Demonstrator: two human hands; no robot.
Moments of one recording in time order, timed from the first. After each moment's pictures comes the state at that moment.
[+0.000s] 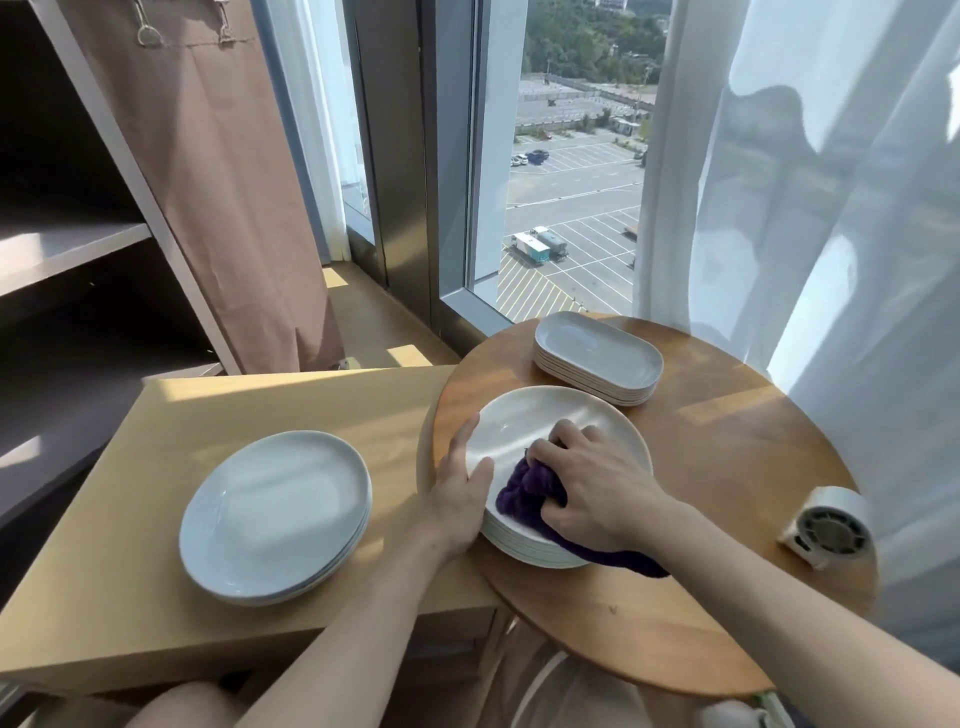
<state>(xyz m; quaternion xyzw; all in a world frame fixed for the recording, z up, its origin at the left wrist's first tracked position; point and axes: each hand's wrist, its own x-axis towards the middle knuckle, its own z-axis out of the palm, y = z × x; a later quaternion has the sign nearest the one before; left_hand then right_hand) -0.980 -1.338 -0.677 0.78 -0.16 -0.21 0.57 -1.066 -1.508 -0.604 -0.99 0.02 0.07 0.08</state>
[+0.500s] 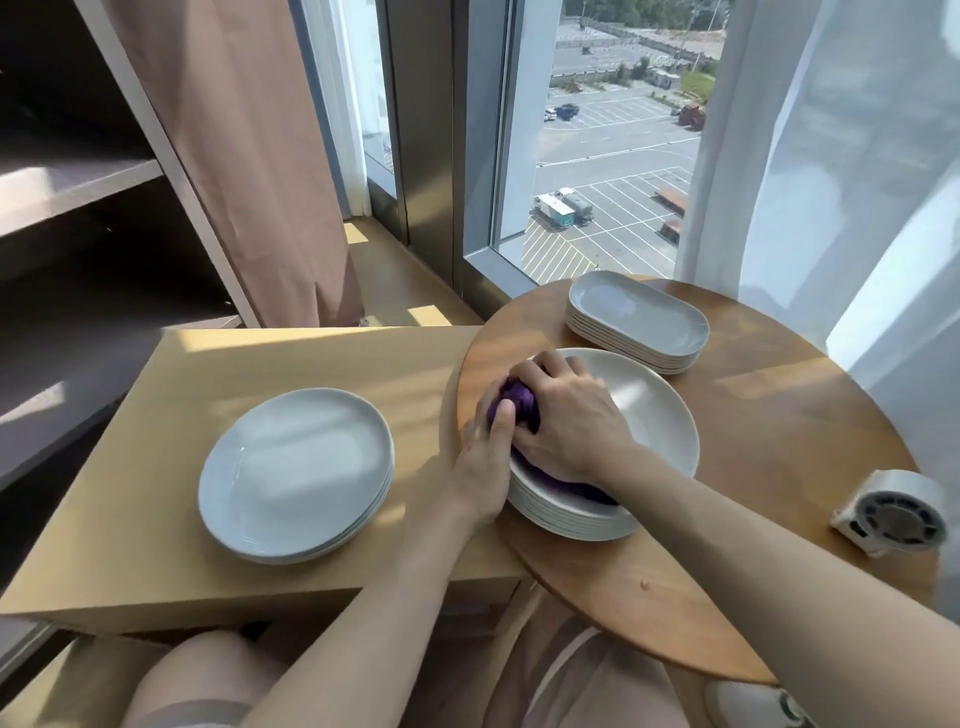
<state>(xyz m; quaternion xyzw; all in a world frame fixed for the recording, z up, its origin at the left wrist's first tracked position) -0.988 -1.336 -0.659 0.76 -0.14 -0.18 0.61 -1.002 -1.476 -0.631 -0.99 0.03 -0.08 0.09</state>
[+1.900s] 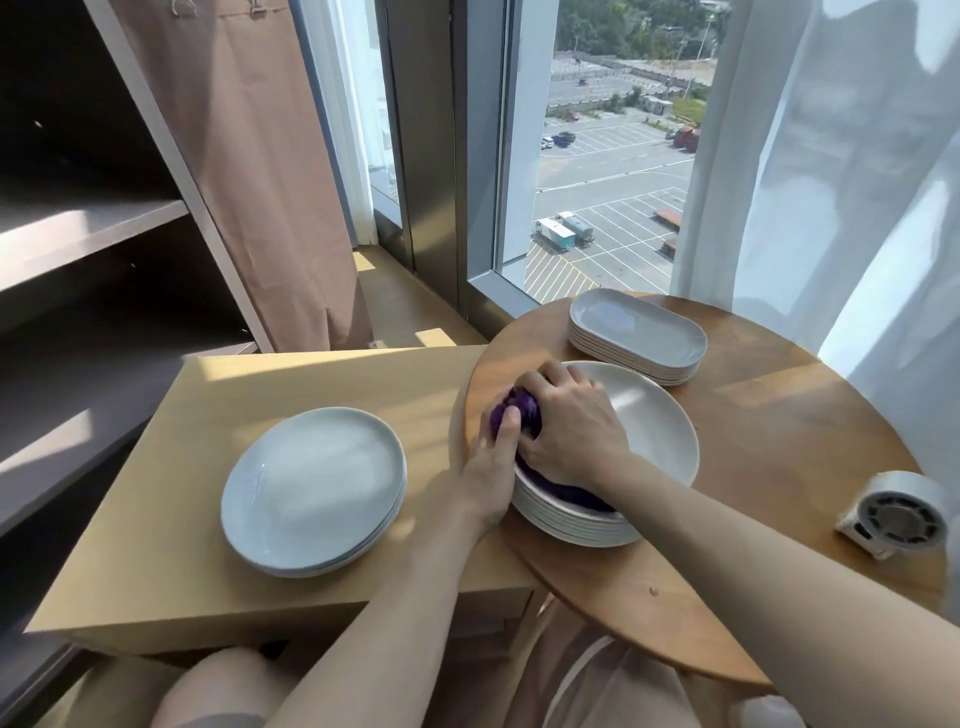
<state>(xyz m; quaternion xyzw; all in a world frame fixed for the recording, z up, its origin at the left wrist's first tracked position) -0.981 -1.336 -0.665 0.73 -0.13 -0.23 0.64 -0.998 -1.470 -0.632 -0.99 0.06 -0.11 0.08</state>
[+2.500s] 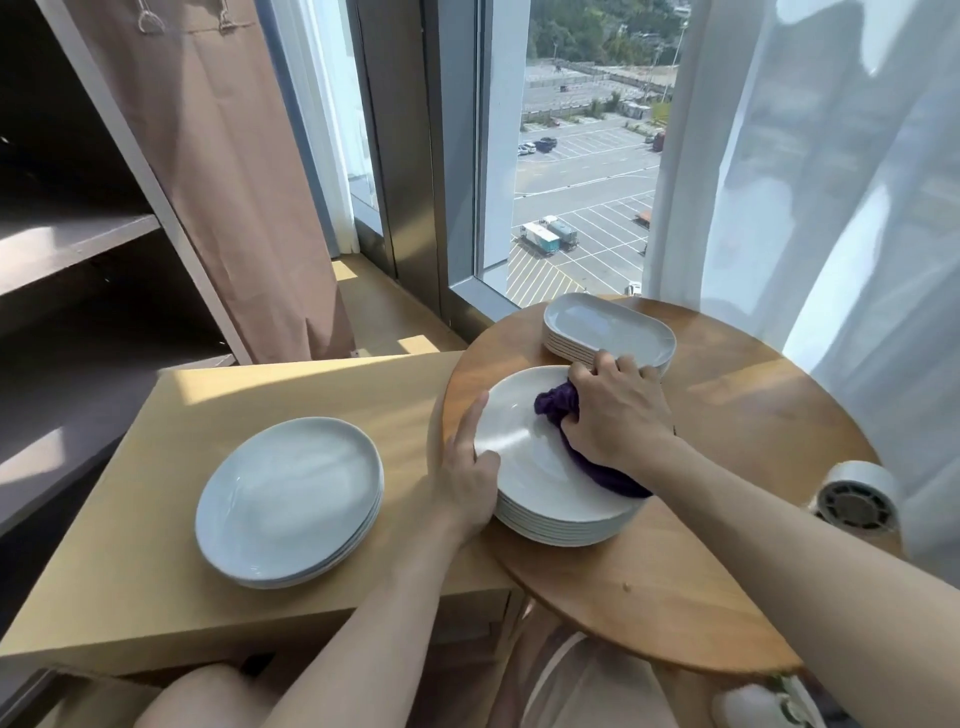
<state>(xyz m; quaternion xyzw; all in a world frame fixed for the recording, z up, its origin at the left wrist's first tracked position) -0.985 -1.338 -0.672 0.80 -0.14 -0.15 0.57 -1.020 -1.532 -0.613 -0.98 0.16 -0.05 -0.07</state>
